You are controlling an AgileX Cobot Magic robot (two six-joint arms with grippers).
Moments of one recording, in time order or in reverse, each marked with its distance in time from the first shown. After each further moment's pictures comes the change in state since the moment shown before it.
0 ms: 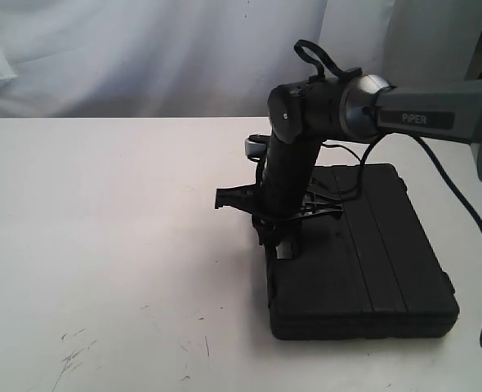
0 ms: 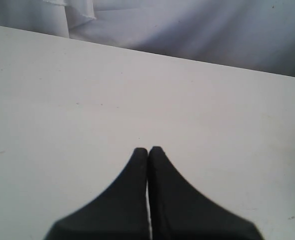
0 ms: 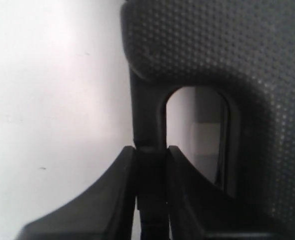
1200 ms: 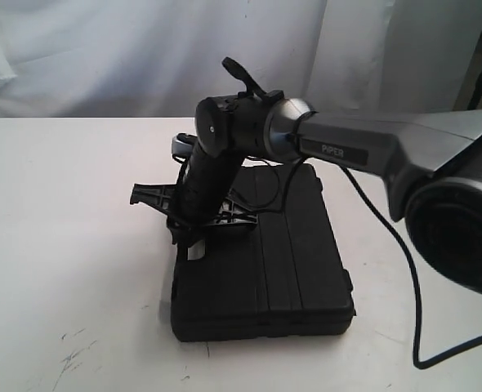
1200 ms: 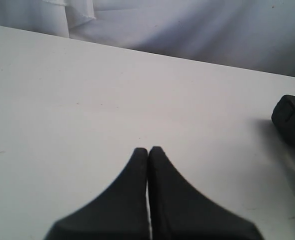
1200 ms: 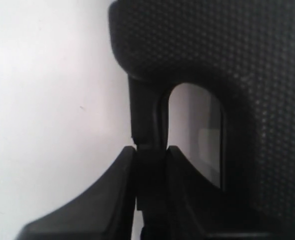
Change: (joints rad) left arm 0.000 0.000 0.000 0.000 0.000 0.000; right arm 0.149 0.137 -0.238 0.157 -0.083 0.068
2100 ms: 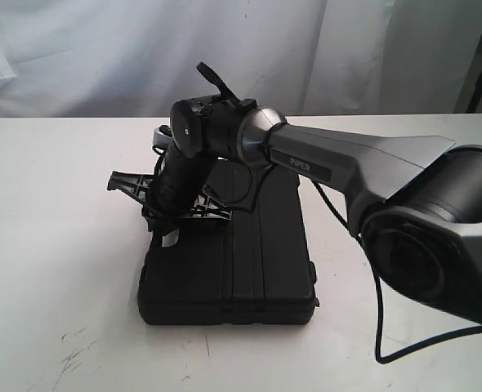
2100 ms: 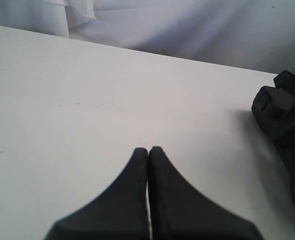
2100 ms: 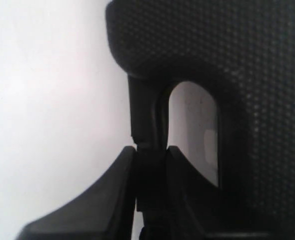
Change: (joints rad) left arm 0.000 0.000 0.000 0.000 0.000 0.000; right arm 0.027 0.112 -0.206 -0.029 0.006 0.116
